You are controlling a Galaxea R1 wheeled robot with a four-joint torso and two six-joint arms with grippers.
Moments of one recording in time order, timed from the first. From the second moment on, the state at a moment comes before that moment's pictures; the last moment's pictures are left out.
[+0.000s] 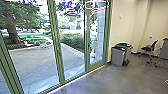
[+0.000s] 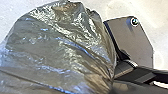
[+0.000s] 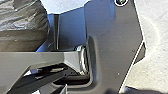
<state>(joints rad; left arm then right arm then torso) 1.46 3.02 -2.72 -0.22 0.06 0.28 -1.58 3.04 -2.71 -0.17 -0.01 0.15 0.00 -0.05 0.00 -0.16</state>
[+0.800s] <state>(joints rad) 1.47 3.03 -2.72 -0.22 0.06 0.28 -1.59 3.04 -2.71 -0.18 -0.01 0.15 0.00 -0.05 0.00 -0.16</state>
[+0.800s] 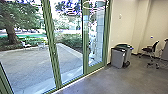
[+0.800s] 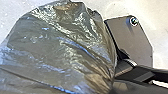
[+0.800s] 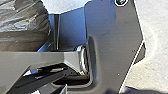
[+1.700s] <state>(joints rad) 1.46 3.03 -2.72 -0.22 0.05 0.28 -1.59 3.04 -2.71 -0.18 -0.01 0.15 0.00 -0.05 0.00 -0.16</state>
